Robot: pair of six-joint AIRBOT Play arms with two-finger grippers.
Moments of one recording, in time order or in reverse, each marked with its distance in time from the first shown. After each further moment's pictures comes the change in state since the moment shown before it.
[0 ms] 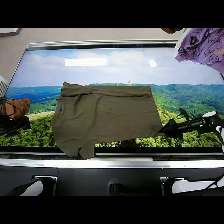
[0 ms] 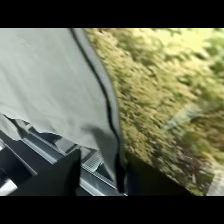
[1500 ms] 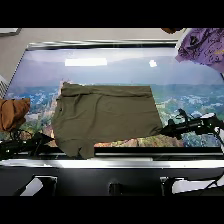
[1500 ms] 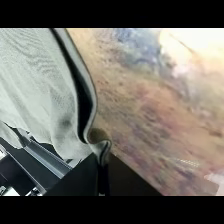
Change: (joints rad) left arm 0.365 0.098 -0.568 -0.774 0.150 0.469; right arm 0.001 0.001 -0.014 0.062 -0.039 -0.029
